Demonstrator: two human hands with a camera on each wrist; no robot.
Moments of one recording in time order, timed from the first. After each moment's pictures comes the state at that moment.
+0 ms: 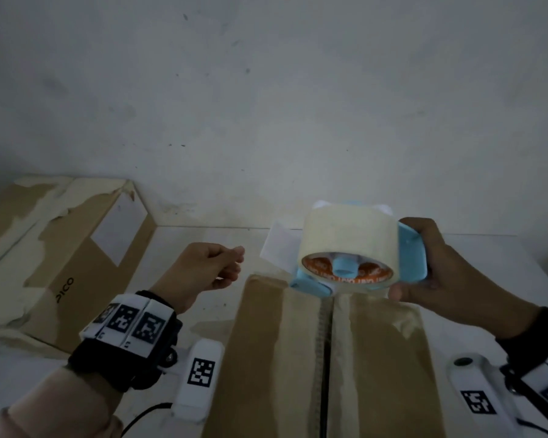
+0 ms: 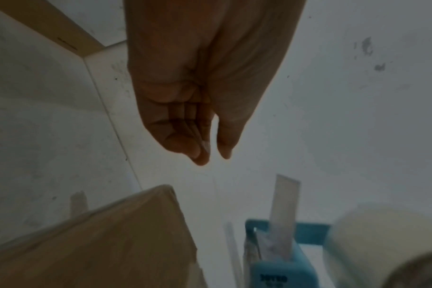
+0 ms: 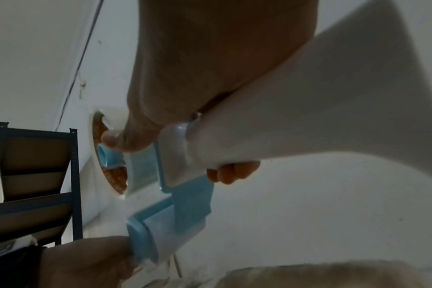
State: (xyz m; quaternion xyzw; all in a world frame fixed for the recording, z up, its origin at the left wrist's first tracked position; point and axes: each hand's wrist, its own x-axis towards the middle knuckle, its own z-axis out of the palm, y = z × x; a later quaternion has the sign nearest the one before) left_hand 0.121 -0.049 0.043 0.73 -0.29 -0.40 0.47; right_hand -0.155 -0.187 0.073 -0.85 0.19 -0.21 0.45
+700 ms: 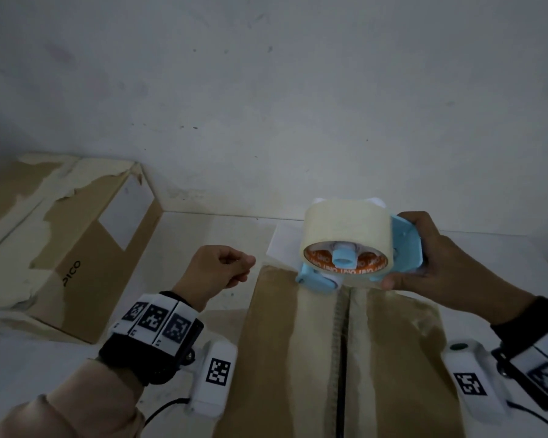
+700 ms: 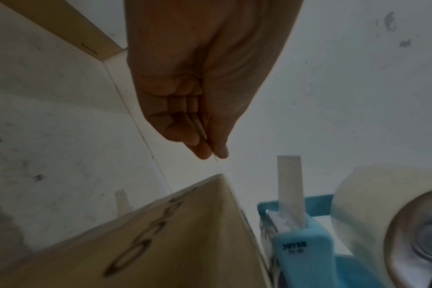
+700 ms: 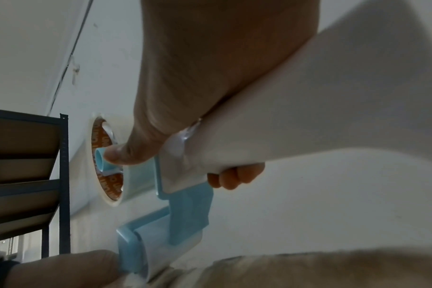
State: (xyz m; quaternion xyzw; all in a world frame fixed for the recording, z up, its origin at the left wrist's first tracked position) left_hand 0.132 -0.049 0.003 0.74 -0.30 -0.37 0.48; right_hand -0.132 -0.200 0.057 -0.85 0.24 -0.17 0.43
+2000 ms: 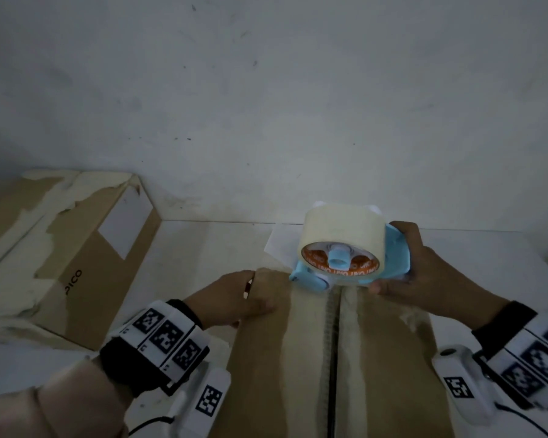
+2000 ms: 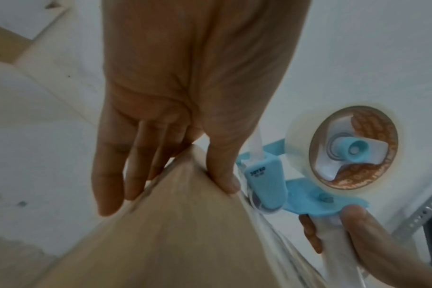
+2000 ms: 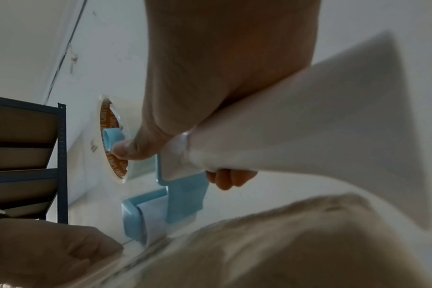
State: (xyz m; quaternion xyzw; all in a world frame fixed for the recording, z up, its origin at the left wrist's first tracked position) left_hand 0.107 -0.042 0.013 0.74 -0.44 -0.46 0.21; right_hand -0.141 -0.197 0.040 -0.83 0.26 -0.18 0.46
